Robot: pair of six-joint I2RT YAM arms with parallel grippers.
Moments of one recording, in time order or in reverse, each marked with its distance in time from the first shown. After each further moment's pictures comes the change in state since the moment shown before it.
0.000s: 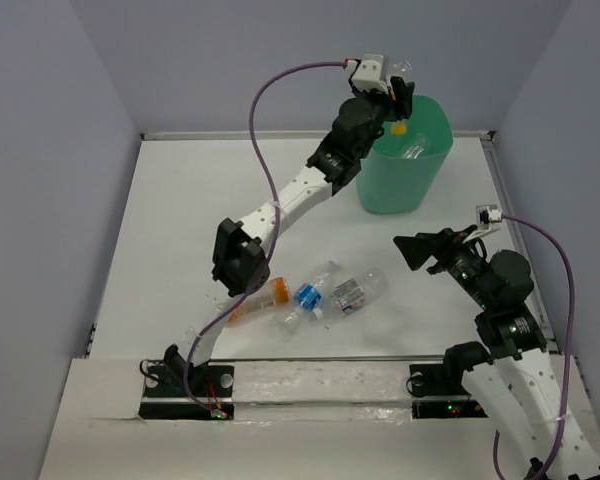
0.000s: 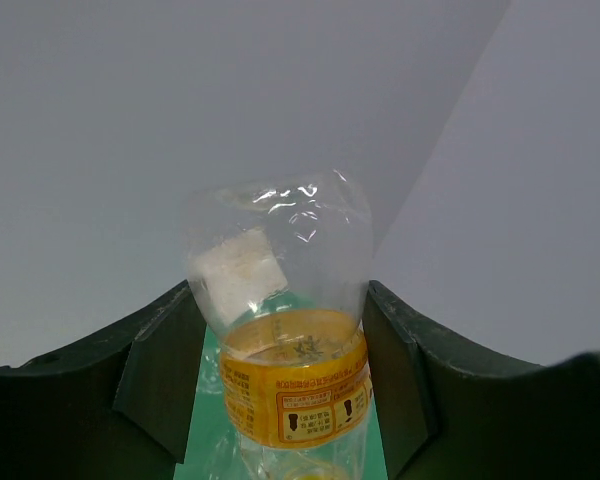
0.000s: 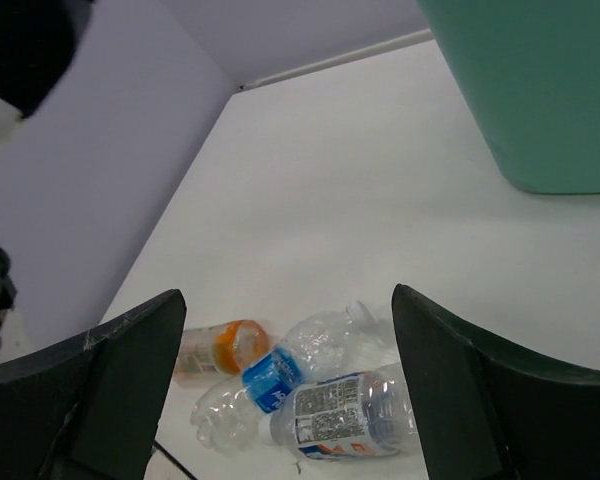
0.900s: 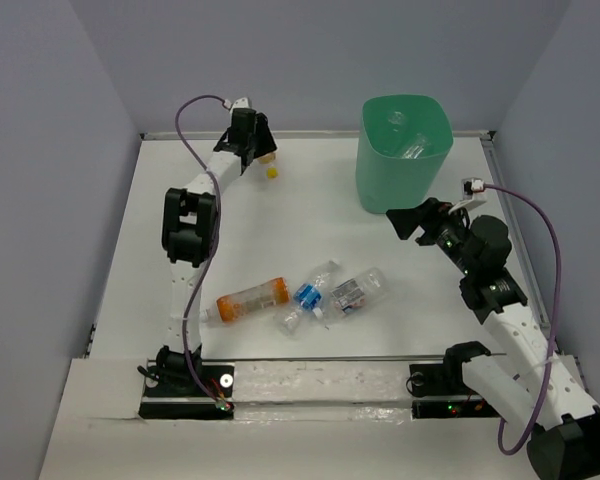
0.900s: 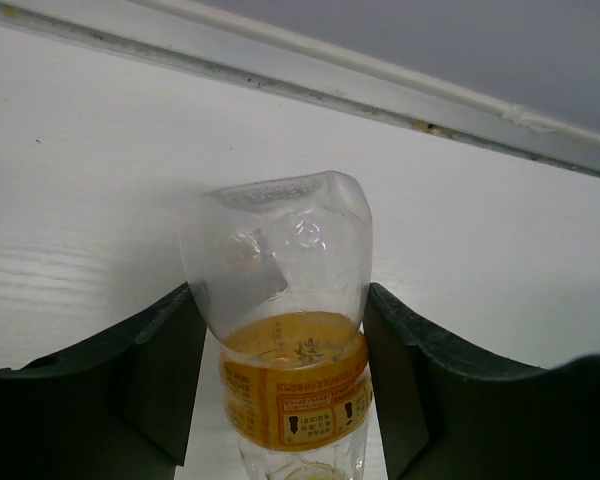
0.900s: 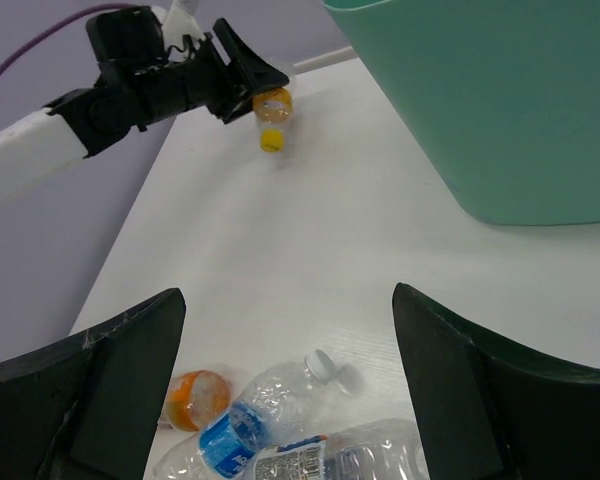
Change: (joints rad) left arm 0.544 0.171 -0.323 -0.425 0.200 -0.208; right arm -0.013 0.299 0.053 0.189 0.057 -0.028
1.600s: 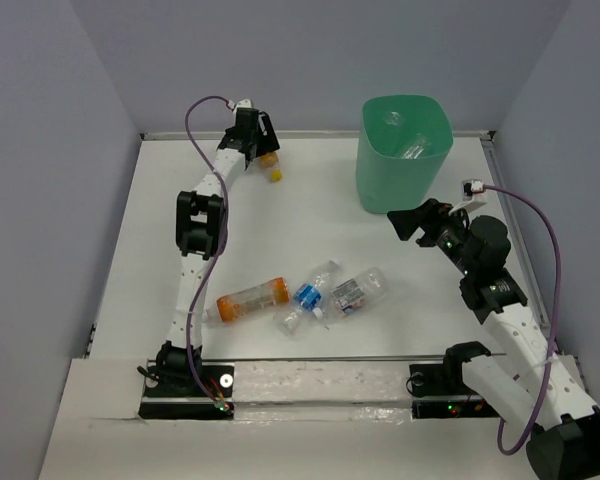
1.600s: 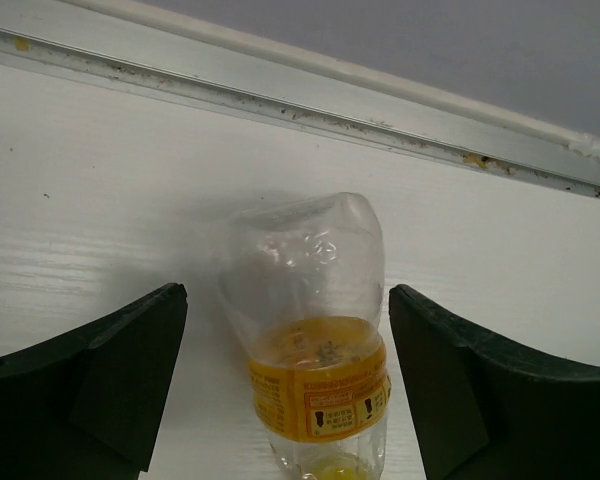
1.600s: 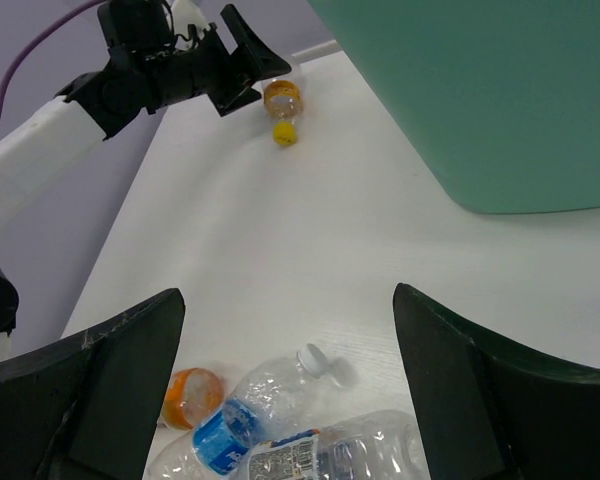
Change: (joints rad) left arm 0.016 0.175 0.307 -0.160 -0.024 0.032; right arm -0.007 -0.008 -0.004 -0.026 0.012 0.000
